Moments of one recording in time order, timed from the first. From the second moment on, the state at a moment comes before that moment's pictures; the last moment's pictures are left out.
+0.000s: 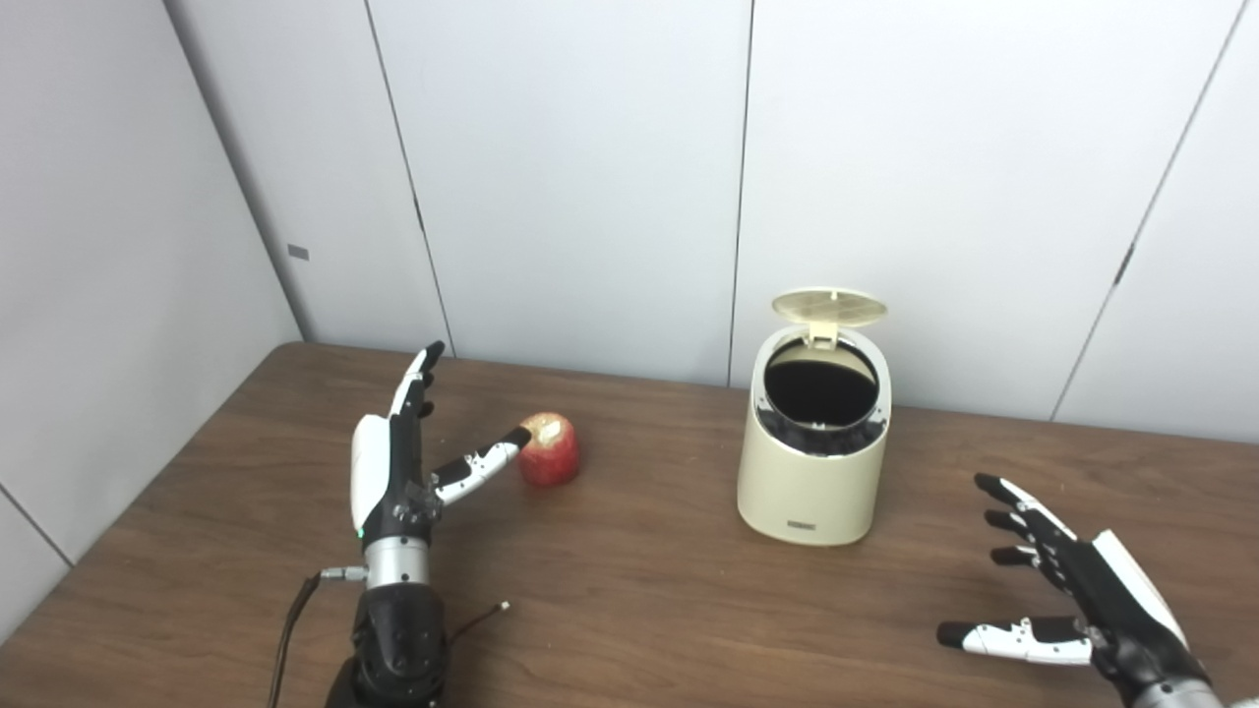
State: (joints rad) left arm -0.25 0.16 0.20 0.15 0.41 -0.05 0.30; right arm -0.19 -0.29 0.06 -0.10 -0.29 0.11 0.21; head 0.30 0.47
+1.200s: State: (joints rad) left arm -0.34 0.26 -0.06 0.34 0.58 0.09 0.34; right arm -0.19 -0.29 0.06 -0.16 -0.30 0.15 0.21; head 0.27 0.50
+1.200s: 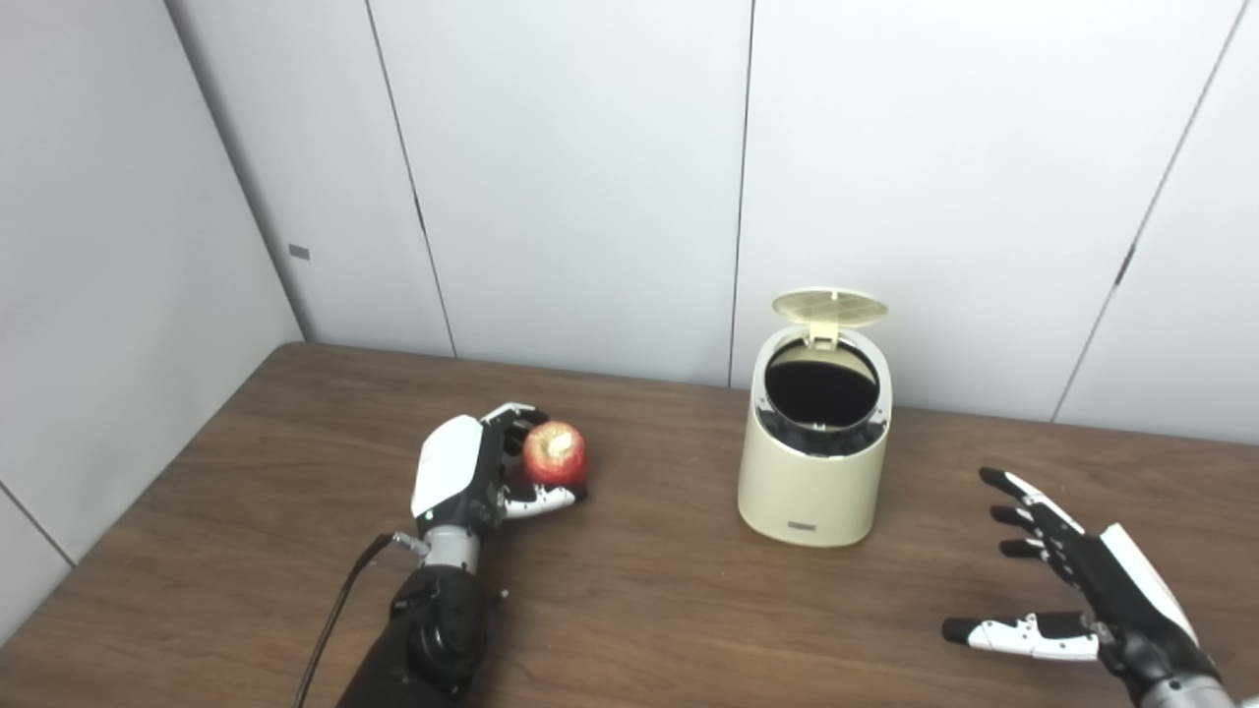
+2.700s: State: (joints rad) left arm -0.44 0.00 -0.15 -0.05 0.61 -0.02 0.31; right arm -0.18 -0.24 0.12 -0.11 -0.38 0.15 0.14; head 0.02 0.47
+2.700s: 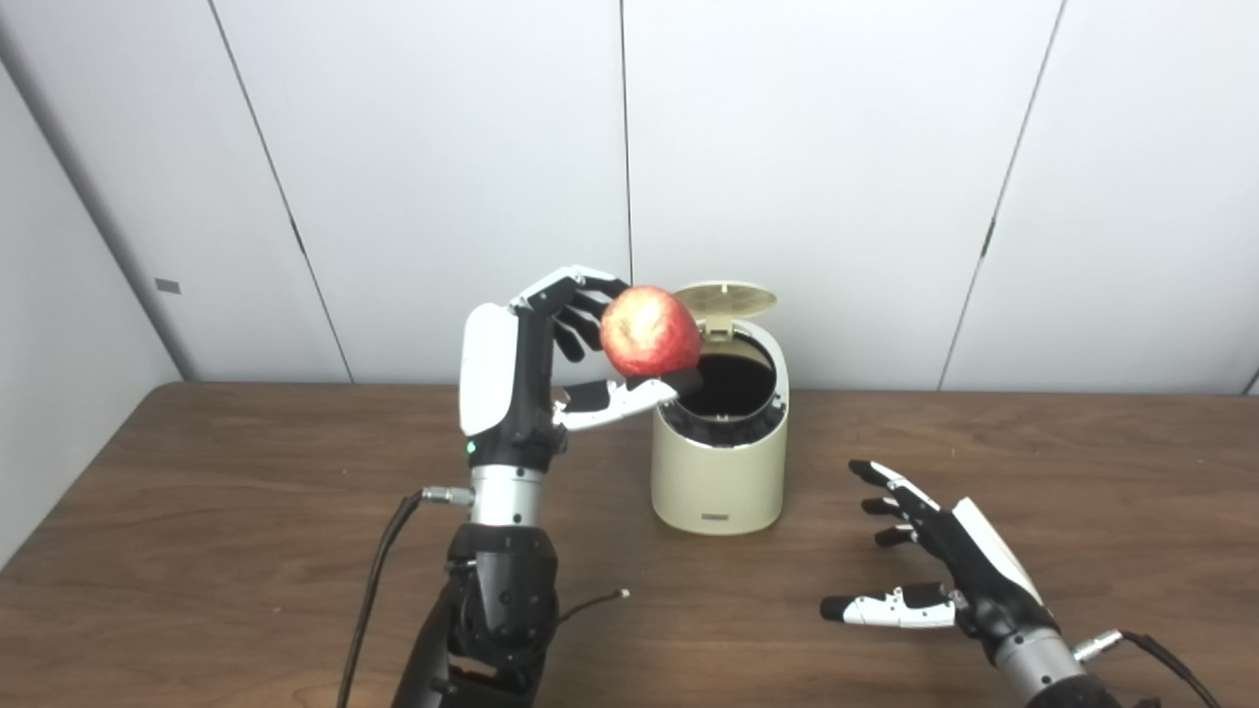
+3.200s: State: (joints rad) left arm -0.49 -0.04 -0.17 0.14 0.62 -0.08 0.37; right arm -0.18 -0.23 0.12 -0.11 -0.41 0.15 0.14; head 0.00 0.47
